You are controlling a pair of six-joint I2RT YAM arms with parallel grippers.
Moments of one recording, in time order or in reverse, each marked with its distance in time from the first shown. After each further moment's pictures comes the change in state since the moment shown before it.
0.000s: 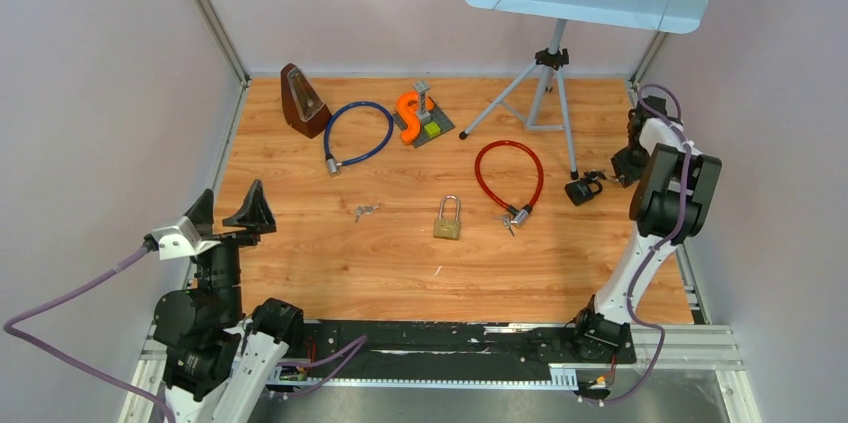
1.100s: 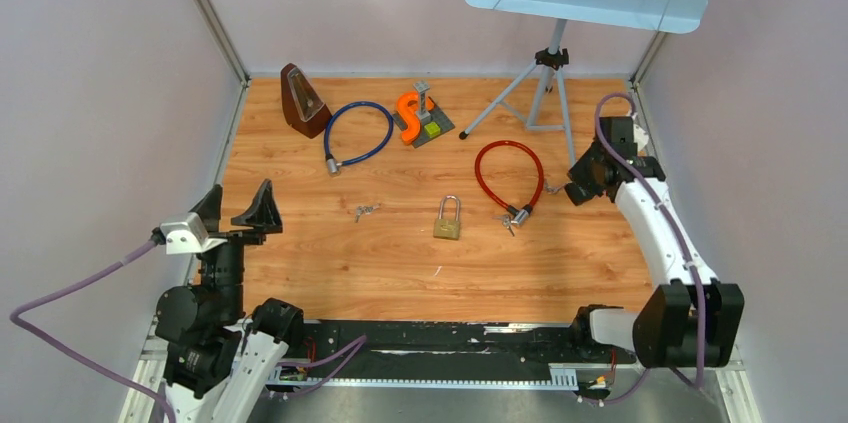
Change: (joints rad) left arm 0.000 0.008 0.000 0.001 0.066 0.003; right arm 0.322 -0.789 -0.480 0.024 -0.140 -0.078
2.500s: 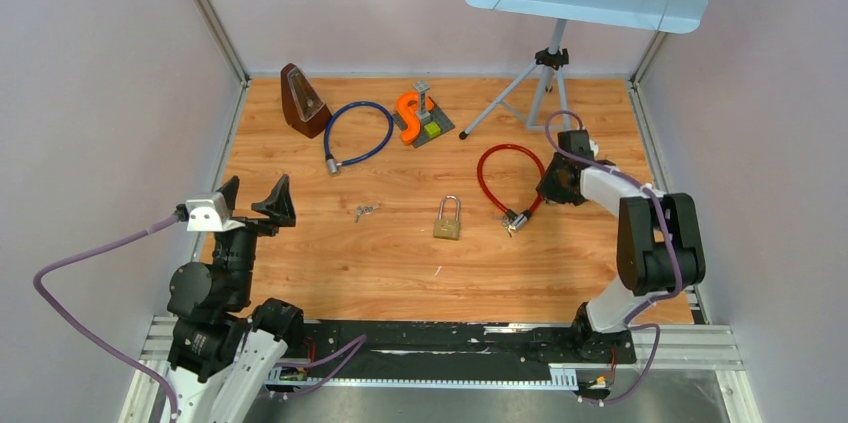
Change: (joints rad) left arm 0.000 0.108 0.000 -0.008 0.075 0.018; right arm 0.101 0.392 -0.102 0.414 -0.080 -0.125
